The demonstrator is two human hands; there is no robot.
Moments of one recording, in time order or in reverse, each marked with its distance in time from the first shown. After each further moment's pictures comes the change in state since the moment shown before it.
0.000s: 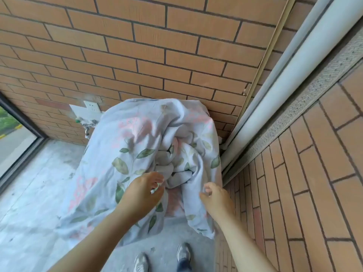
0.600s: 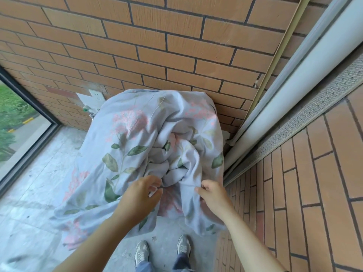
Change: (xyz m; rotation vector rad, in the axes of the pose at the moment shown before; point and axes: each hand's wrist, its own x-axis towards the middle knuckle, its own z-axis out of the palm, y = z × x) left_hand 0.016 0.011 0.035 -0.020 0.001 -0.160; right_hand 0.051 0.024 -0.008 0.258 -0.255 -0.083
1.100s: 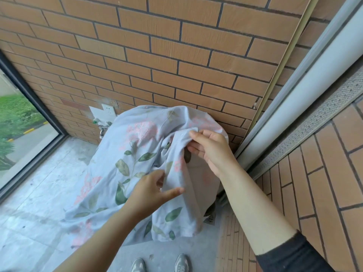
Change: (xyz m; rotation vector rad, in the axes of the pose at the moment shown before) left_hand -0.005 0.026 -0.027 -0.115 0.119 0.117; right_hand -0.022 -0.189 -0.059 0.806 -0.080 -0.189
